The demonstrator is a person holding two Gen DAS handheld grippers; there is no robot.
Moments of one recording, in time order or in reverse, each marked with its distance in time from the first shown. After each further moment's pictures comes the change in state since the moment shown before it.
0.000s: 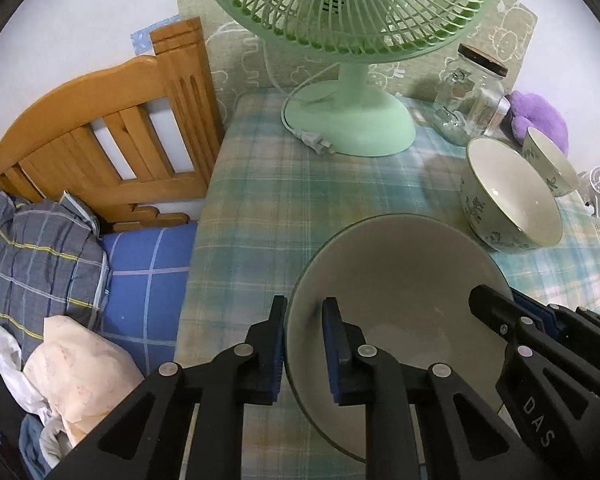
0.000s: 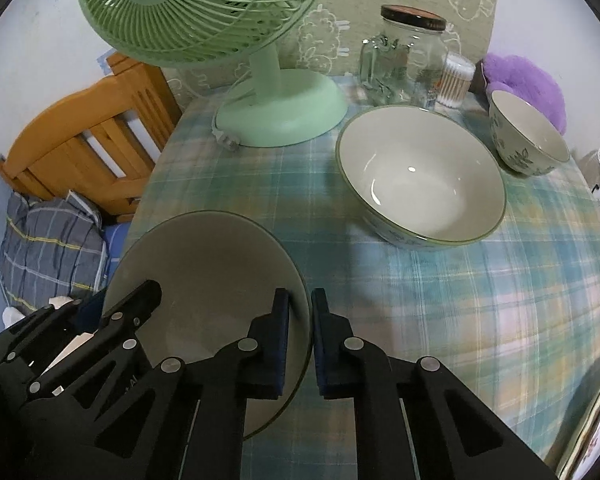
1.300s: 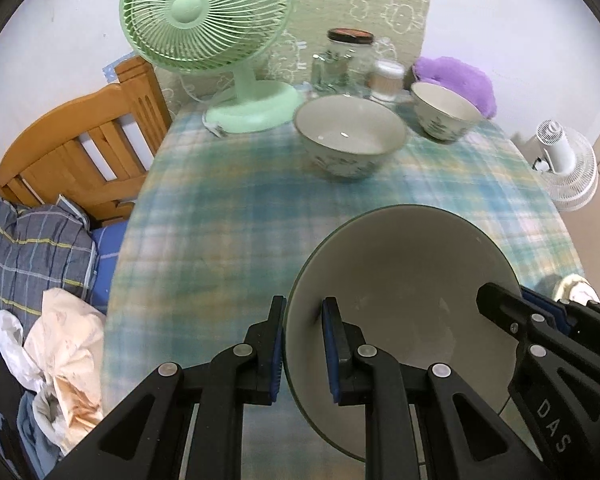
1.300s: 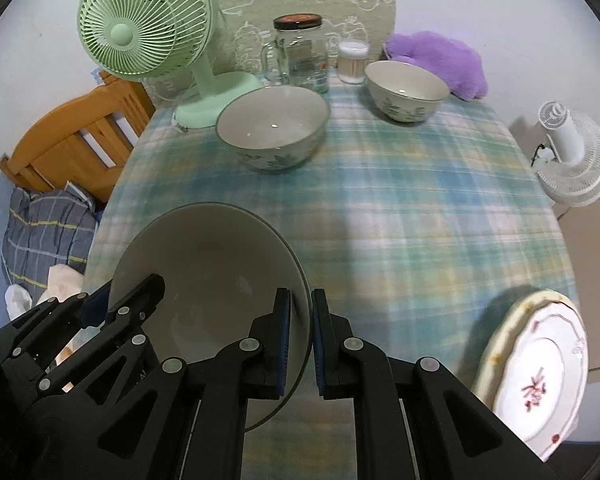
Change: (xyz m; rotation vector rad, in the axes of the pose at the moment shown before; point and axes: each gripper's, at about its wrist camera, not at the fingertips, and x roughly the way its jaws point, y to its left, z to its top) left arm -0.085 -0.134 -0.082 0.065 -0.006 -0.018; right arm -0.109 -0.112 -0.087 0.033 0.006 -0.028
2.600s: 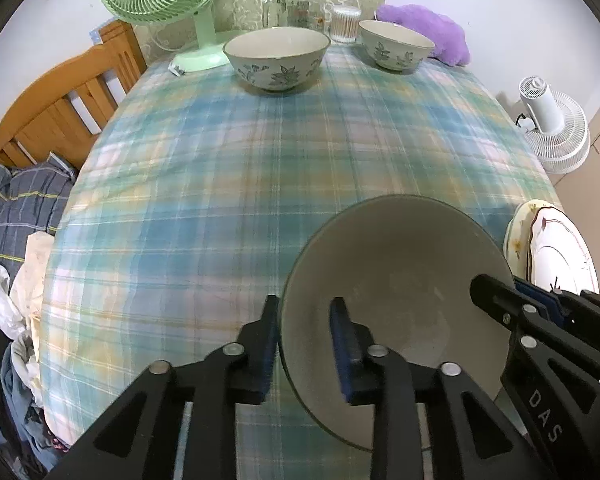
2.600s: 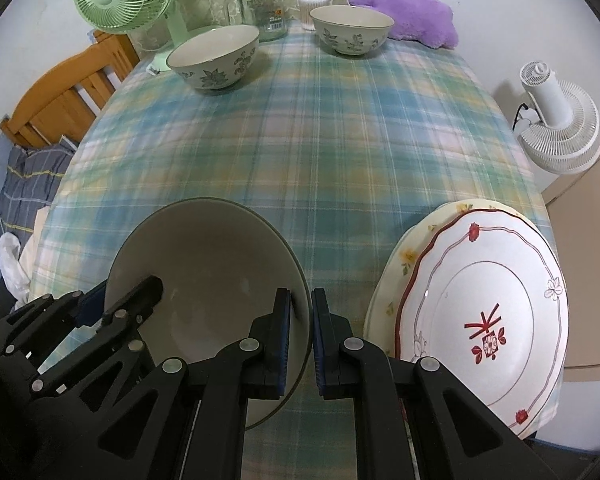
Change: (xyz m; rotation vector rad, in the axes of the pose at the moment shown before) left arm 0.003 -0.087 -0.071 -0.036 0.117 -0.004; right arm -0.005 -0.090 -0.078 -0.060 0.099 0.006
